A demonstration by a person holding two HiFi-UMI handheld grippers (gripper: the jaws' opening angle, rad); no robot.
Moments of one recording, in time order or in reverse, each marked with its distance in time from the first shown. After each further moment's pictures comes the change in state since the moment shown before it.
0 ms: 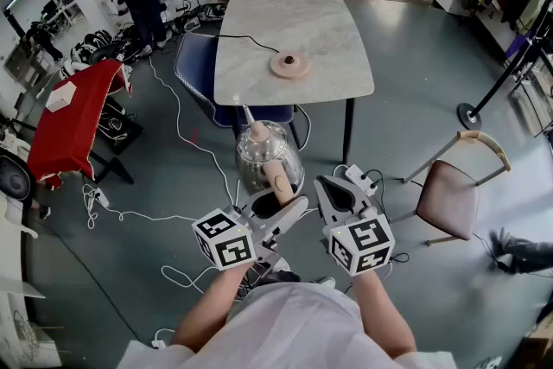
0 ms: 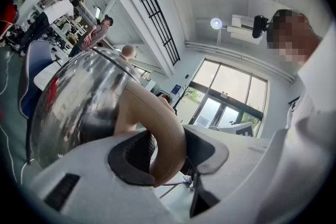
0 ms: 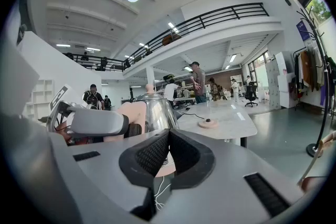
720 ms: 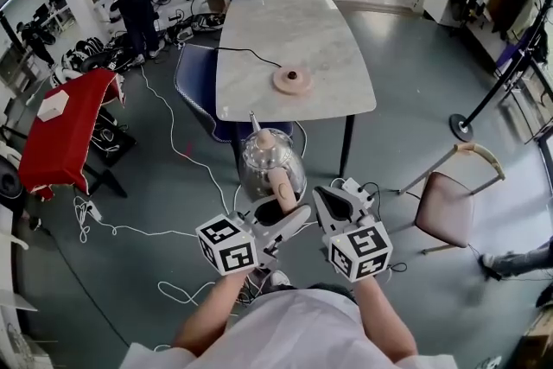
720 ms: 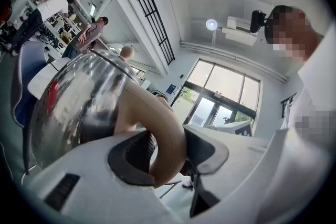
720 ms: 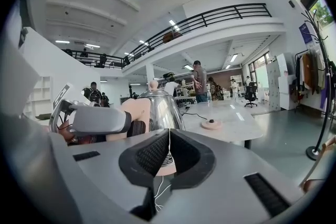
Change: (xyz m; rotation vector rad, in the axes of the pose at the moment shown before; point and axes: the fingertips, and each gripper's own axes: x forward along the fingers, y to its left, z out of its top) left arm -0.012 0.030 0.024 0.024 0.013 -0.067; right arm 0.041 0.018 0.005 -0.012 0.019 -0.008
